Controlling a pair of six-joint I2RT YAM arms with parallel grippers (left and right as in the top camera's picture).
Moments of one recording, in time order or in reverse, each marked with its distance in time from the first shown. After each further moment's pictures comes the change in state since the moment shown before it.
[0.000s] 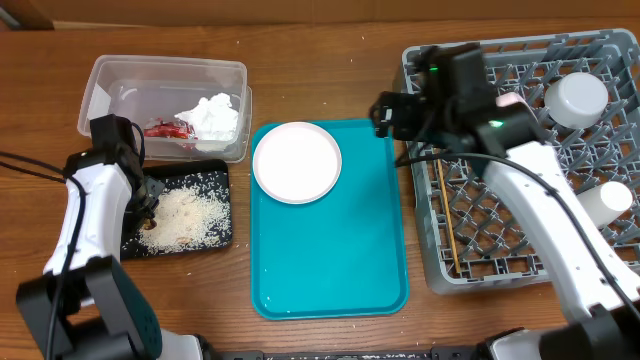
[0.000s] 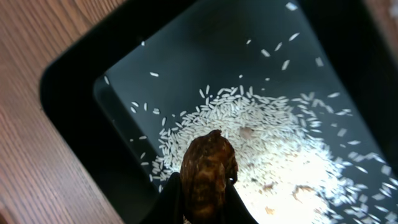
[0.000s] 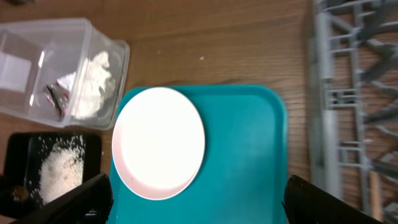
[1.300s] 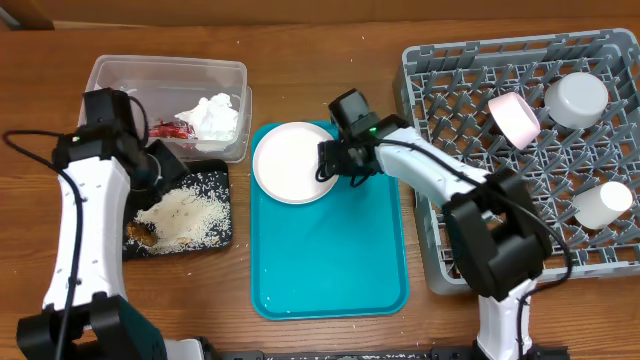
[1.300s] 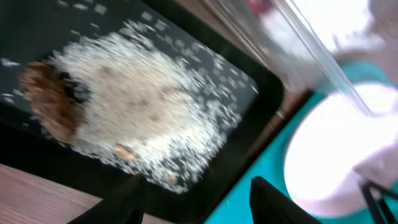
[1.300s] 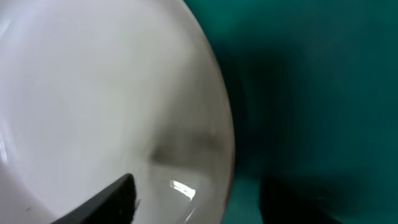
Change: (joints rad) left arm -0.076 -0.095 0.168 -0.143 0.373 0.291; right arm 0.194 0.504 0.000 0.184 0.035 0.053
